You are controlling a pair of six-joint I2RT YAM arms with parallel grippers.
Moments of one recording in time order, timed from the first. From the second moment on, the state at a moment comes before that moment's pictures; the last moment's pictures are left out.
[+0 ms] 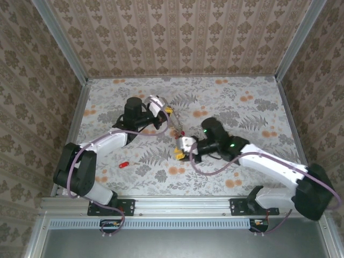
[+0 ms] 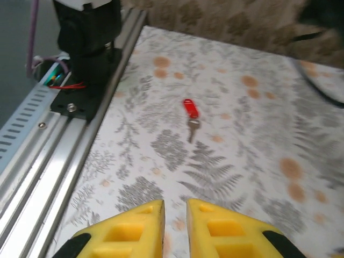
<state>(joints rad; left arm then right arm) -0.46 1.51 0.86 0.34 0.60 0.19 0.77 1.26 0.81 -0.15 -0.66 -0.63</state>
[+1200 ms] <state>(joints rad) -0.29 1.56 0.89 0.36 0.68 0.15 1.07 2.27 1.53 0.00 -0.42 -0.49</state>
